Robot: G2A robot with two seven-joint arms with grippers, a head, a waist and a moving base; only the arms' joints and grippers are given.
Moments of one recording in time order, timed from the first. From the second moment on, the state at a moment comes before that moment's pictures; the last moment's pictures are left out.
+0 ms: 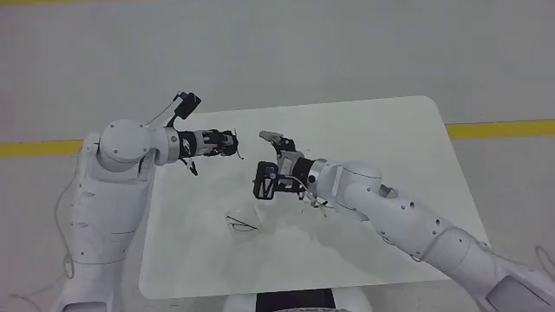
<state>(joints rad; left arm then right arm) 1.16 -1.15 -1.46 -1.71 0.29 0.34 -1.33 -1.00 -1.07 0.61 -1.78 -1.57 -0.34 0.19</state>
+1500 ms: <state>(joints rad) 1.16 -1.15 -1.46 -1.71 0.29 0.34 -1.33 -0.90 -1.13 0.50 -1.68 -1.57 -0.34 0.15</state>
